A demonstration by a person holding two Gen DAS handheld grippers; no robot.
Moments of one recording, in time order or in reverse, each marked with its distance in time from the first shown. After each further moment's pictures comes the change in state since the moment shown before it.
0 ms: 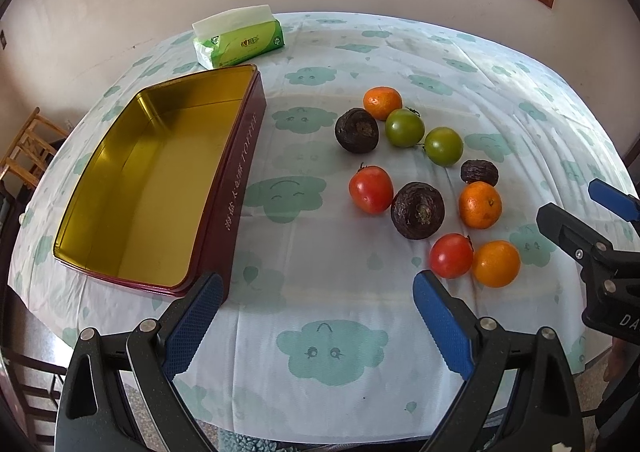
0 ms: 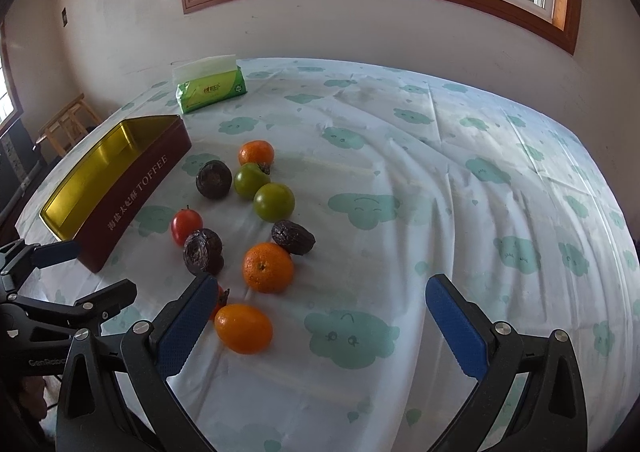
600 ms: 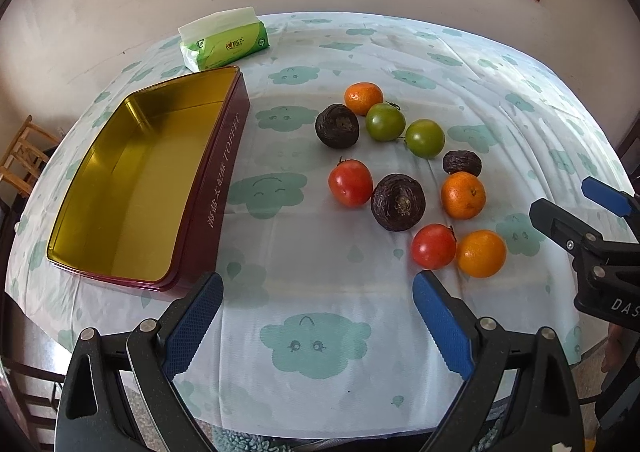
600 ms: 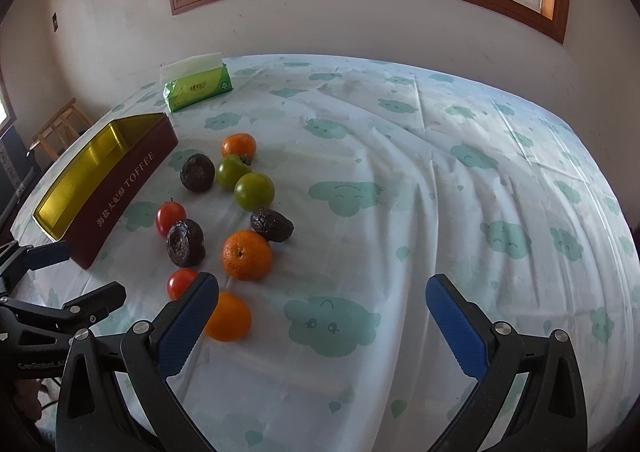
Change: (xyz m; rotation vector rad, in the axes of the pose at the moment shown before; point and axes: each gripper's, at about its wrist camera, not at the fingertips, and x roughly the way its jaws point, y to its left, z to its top) left arm -0.004 -0.014 -0.005 0.018 0.003 -0.046; right arm 0.001 -0.014 -0.008 0.029 0.014 -0.020
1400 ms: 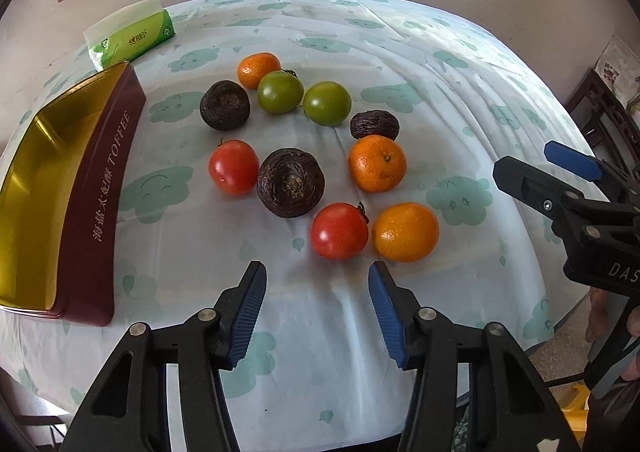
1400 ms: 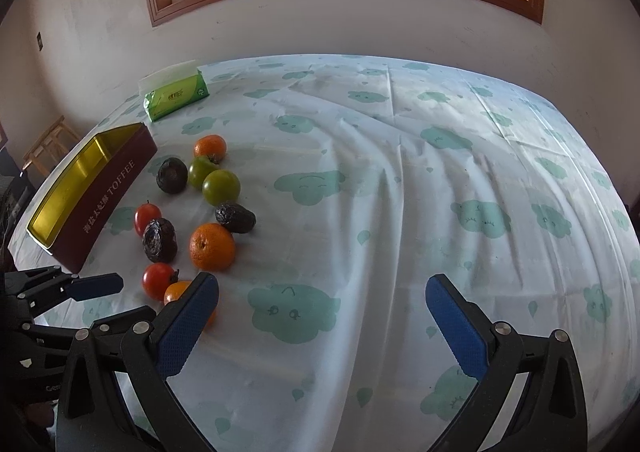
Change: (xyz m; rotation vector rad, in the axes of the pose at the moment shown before) left arm 0.029 -0.042 0.000 0.152 0.053 -0.183; right arm -0.003 -0.031 -0.010 0.076 -0.003 -0.016
